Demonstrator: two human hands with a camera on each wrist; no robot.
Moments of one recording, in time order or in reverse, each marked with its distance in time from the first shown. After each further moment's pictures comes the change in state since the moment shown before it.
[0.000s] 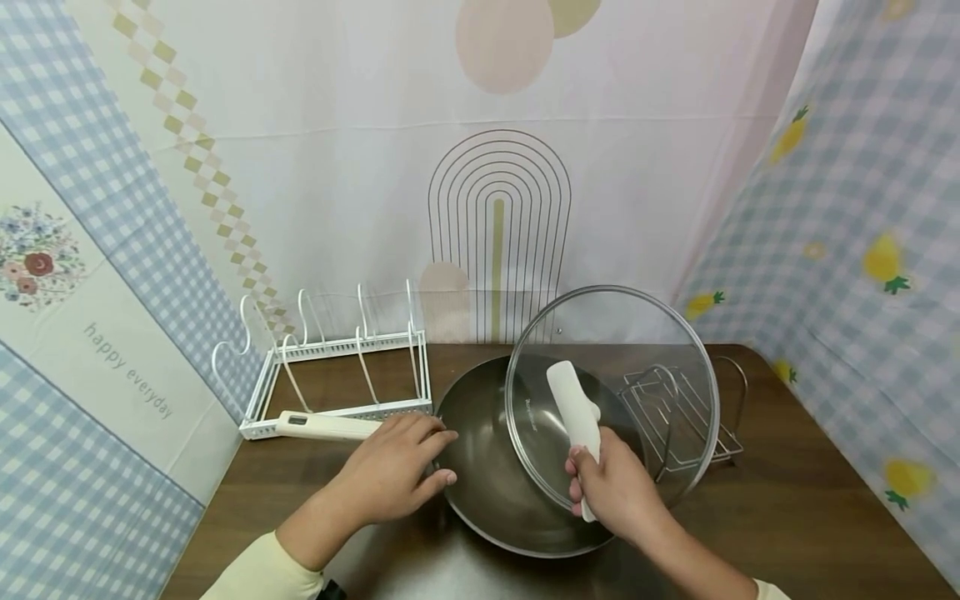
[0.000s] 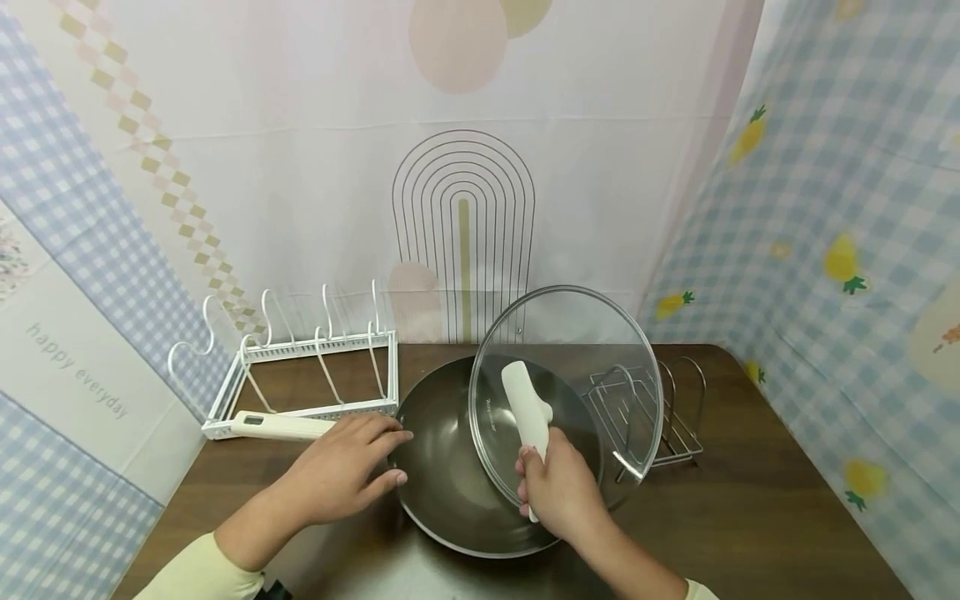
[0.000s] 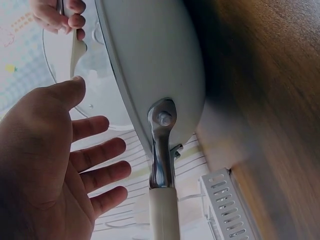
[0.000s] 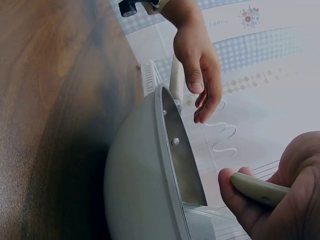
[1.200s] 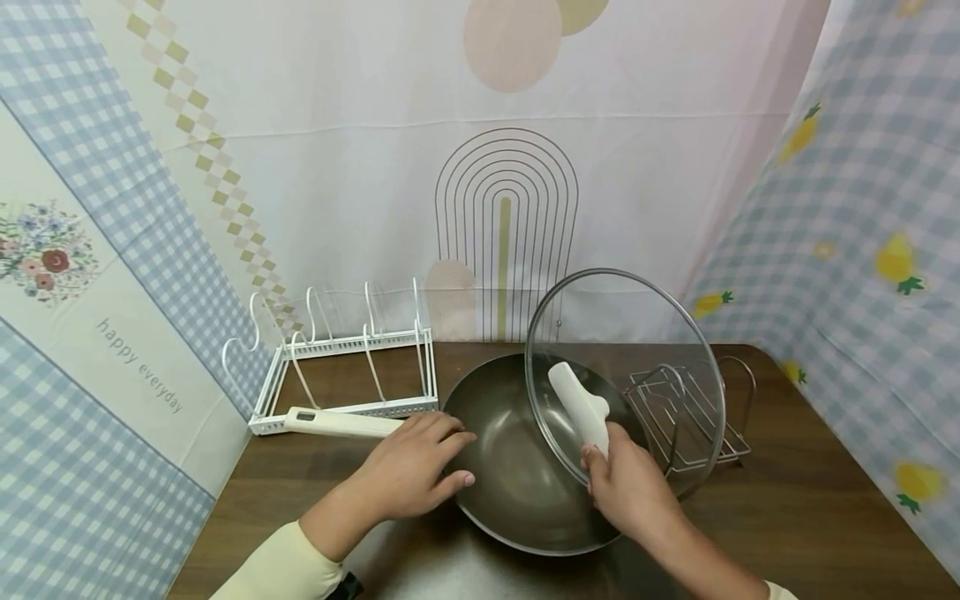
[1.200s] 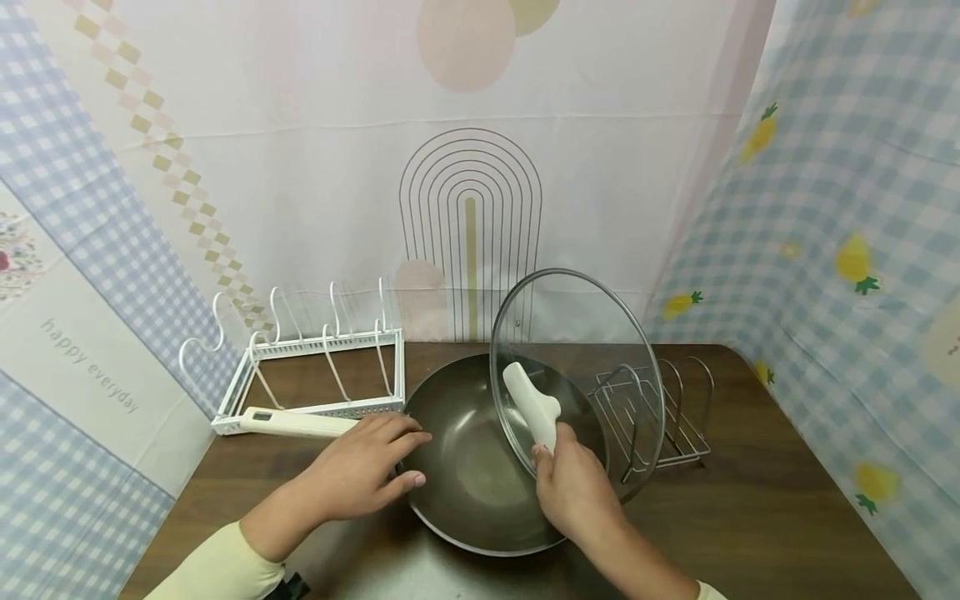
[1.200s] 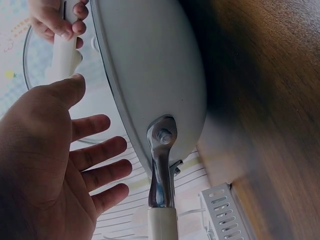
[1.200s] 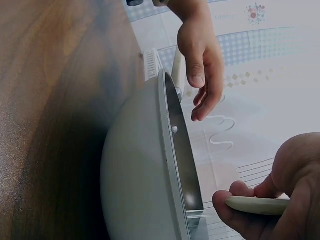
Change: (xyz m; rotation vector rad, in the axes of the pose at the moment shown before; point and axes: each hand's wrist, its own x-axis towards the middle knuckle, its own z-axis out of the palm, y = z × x) left_hand 0.010 0.007 0.006 -0.022 -0.020 0.044; right_hand 0.002 0.003 -0.008 -0.390 0.079 -0.168
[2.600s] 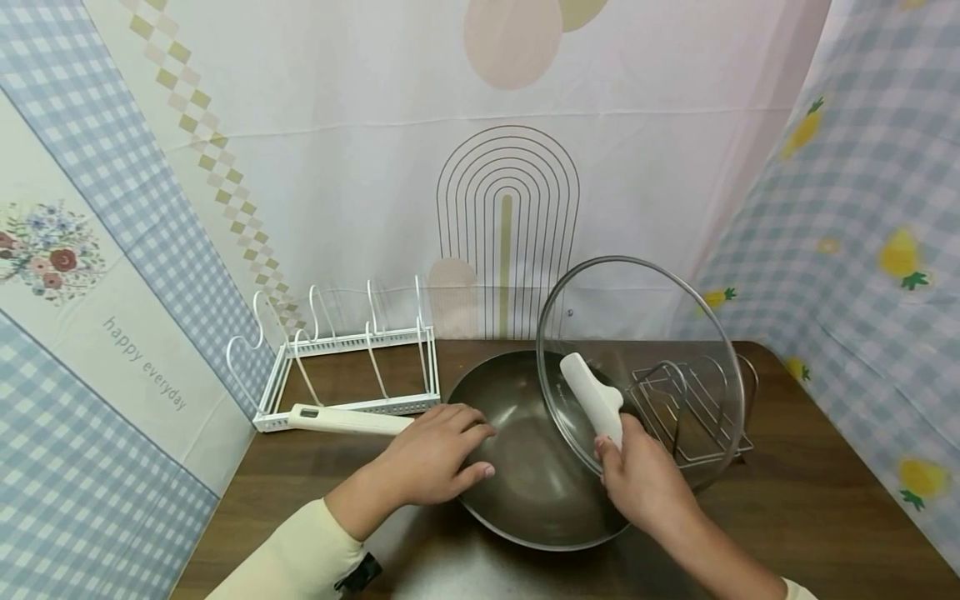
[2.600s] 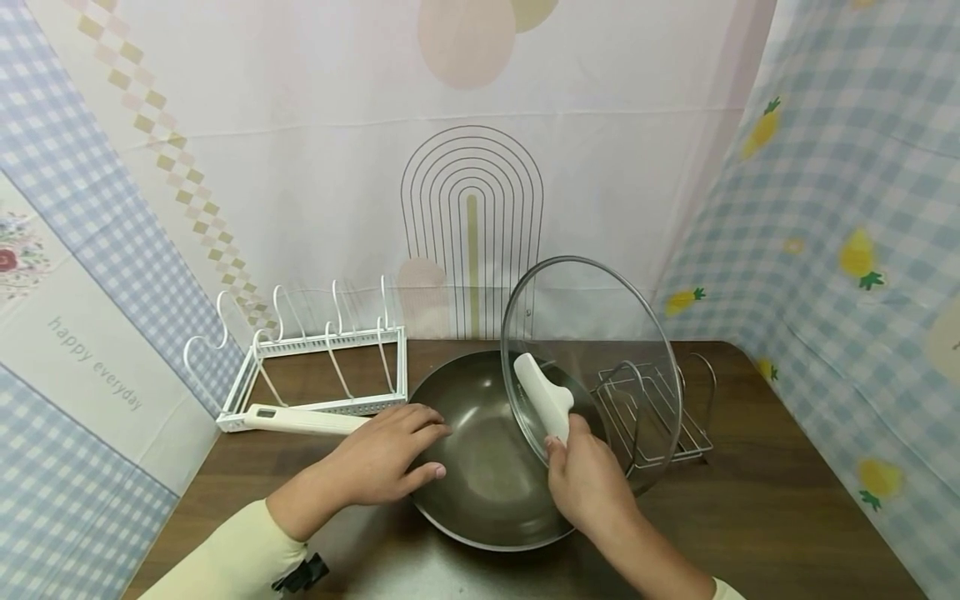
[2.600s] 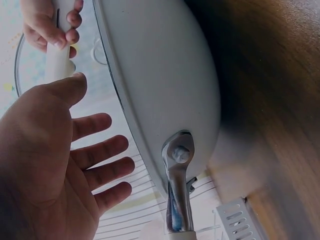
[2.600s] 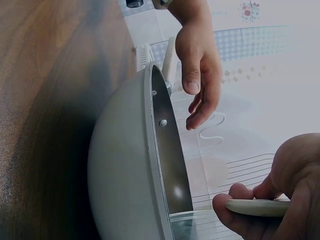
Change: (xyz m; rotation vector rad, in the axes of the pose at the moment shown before) left_hand 0.025 0.008 -0.004 -0.007 -0.124 0.011; right_hand 0.001 0.003 -0.013 -0.095 0.036 -0.048
